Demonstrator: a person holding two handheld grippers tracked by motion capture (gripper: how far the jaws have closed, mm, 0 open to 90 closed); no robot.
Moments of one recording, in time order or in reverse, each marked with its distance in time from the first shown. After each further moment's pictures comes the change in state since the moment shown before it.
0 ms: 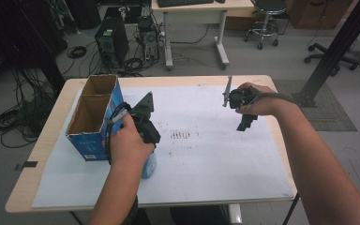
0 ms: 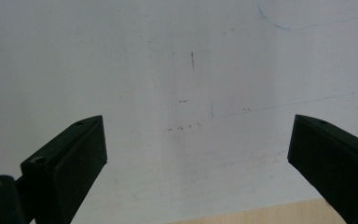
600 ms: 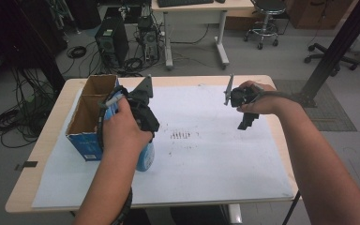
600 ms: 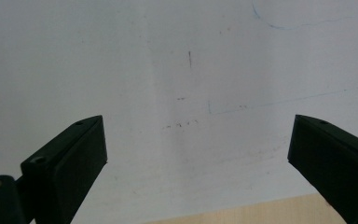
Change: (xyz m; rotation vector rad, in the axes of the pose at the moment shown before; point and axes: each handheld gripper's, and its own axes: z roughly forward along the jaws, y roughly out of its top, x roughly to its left) left arm -0.001 -0.003 -0.067 -0.027 0.005 0.007; right arm 0.000 -0.002 -0.007 -0.005 -0.006 0.006
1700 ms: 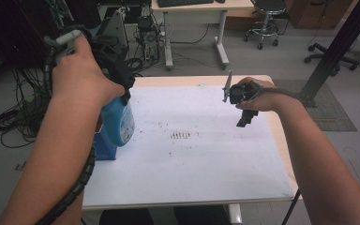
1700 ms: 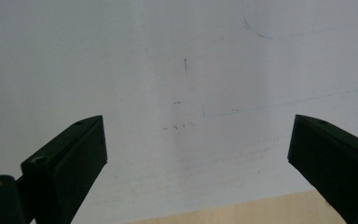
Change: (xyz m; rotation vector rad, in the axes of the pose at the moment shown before) left arm 0.039 0.000 -0.130 -0.033 0.021 -0.048; right arm -0.001 0.006 -0.012 -0.007 -0.014 -0.008
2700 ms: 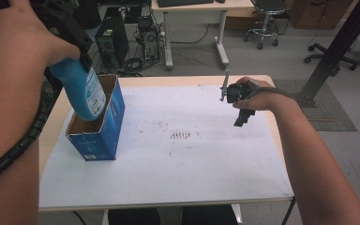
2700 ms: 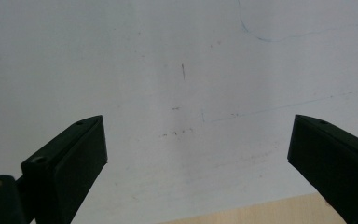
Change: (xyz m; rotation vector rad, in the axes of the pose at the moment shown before) left arm 0.074 0.016 -0.053 -0.075 -0.005 -0.092; right arm -0.005 0.007 0.005 0.004 0.007 0.021
